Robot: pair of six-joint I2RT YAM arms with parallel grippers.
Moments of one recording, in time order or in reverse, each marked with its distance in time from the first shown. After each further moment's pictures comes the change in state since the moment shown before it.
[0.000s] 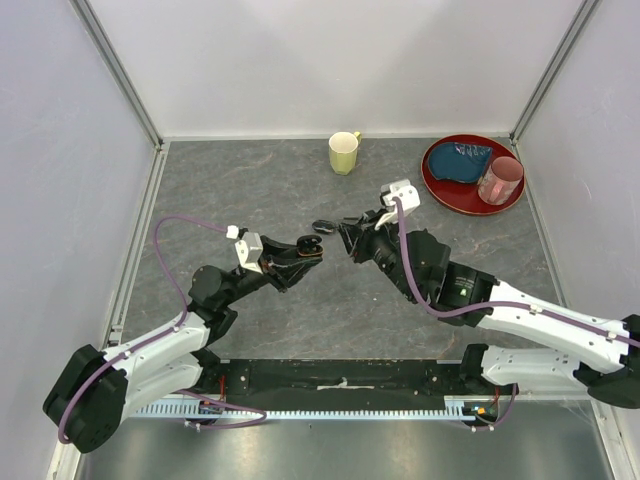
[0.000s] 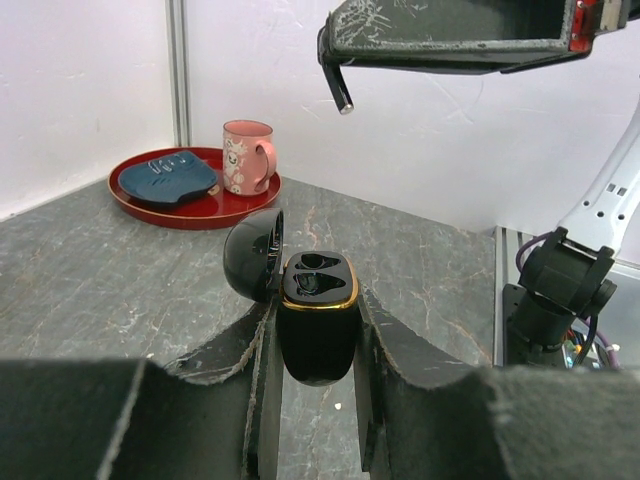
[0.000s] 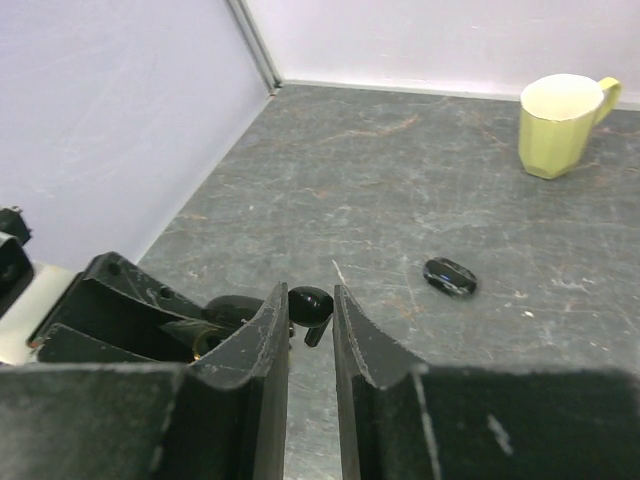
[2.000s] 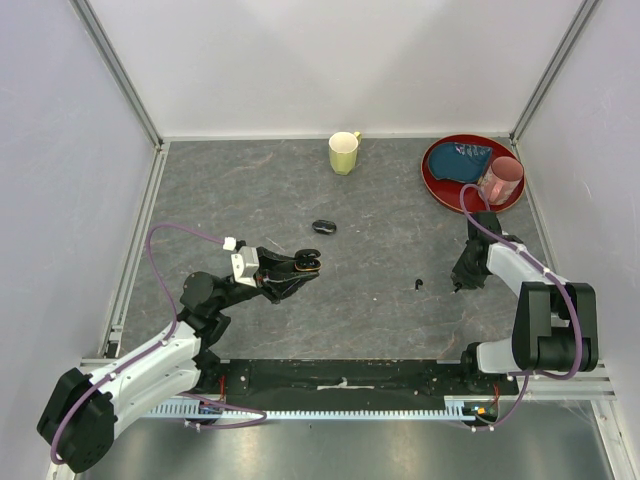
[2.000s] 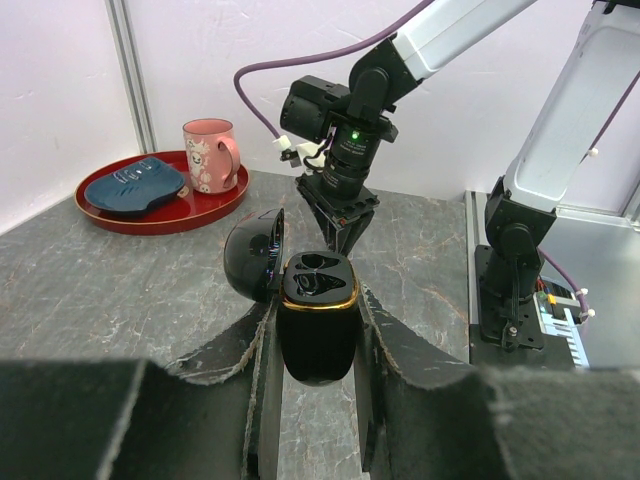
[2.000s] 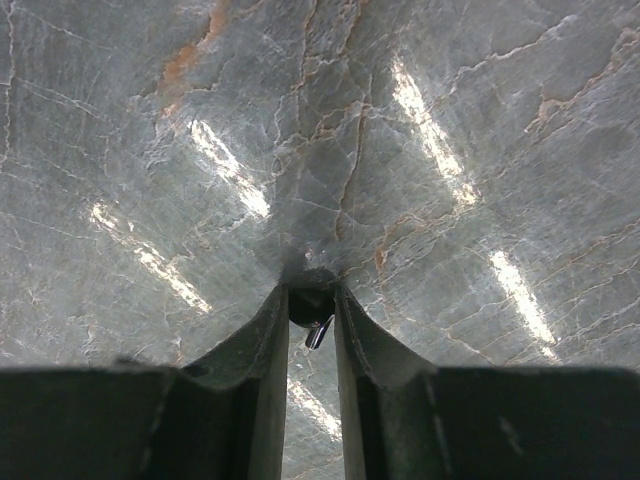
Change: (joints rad) left arm 0.007 -0.150 -0.019 -0.122 0.130 0.066; right arm -1.180 0.360 -0.321 -0.520 -0.446 0.183
